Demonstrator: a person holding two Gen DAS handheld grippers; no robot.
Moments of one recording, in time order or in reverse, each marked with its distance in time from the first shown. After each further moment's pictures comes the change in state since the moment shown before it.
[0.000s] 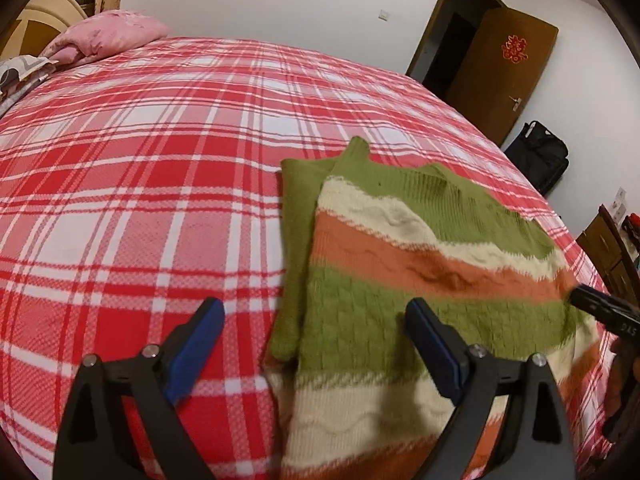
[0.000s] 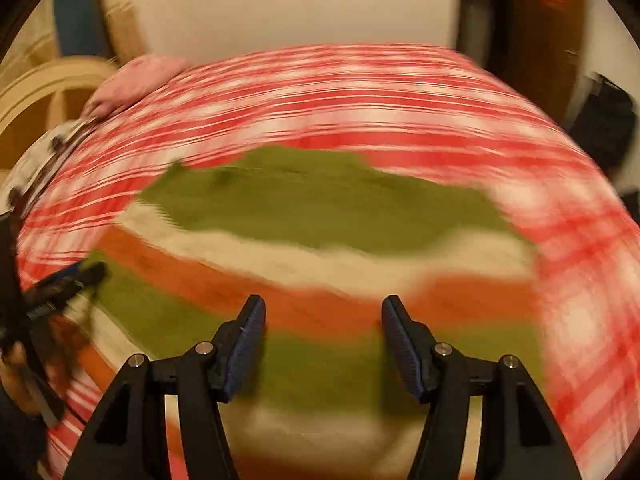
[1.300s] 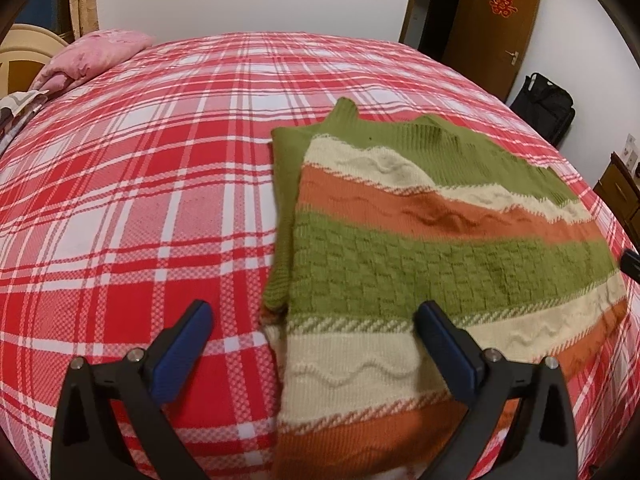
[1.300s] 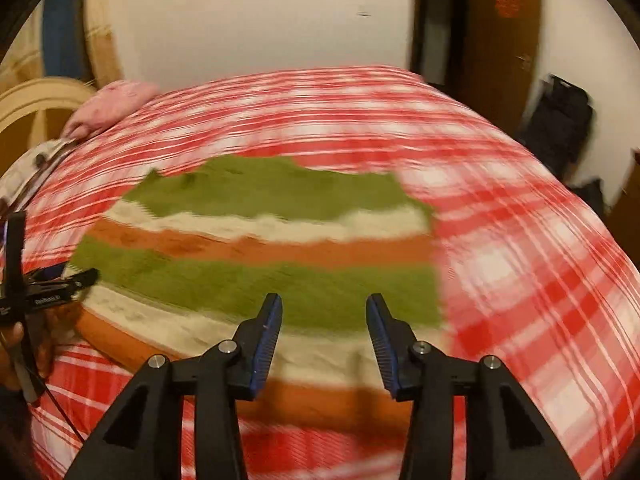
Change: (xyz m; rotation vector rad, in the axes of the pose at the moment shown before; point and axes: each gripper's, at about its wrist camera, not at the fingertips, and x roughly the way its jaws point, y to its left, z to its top) left arm -0.004 -0.016 -0.018 0.141 0.074 0.080; right arm -0.049 -0.013 -0.034 0.003 -0.088 -0.066
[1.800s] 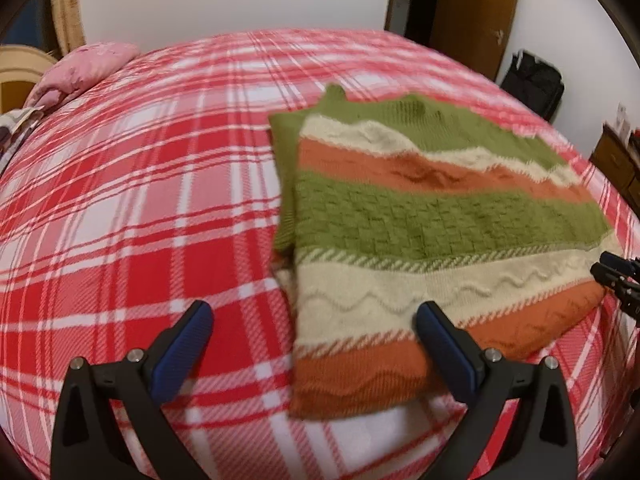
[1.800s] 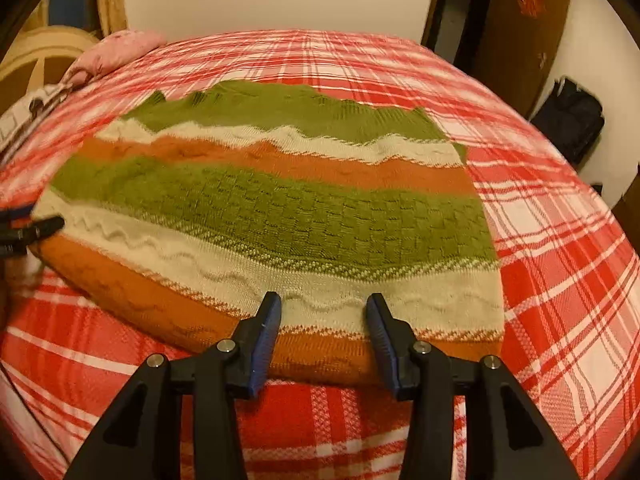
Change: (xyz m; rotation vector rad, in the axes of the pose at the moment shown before) left arm -0.025 0.008 -0.020 0.053 0.000 0.000; right arm 0.020 0.013 -0.046 -0.049 0.123 -0.060
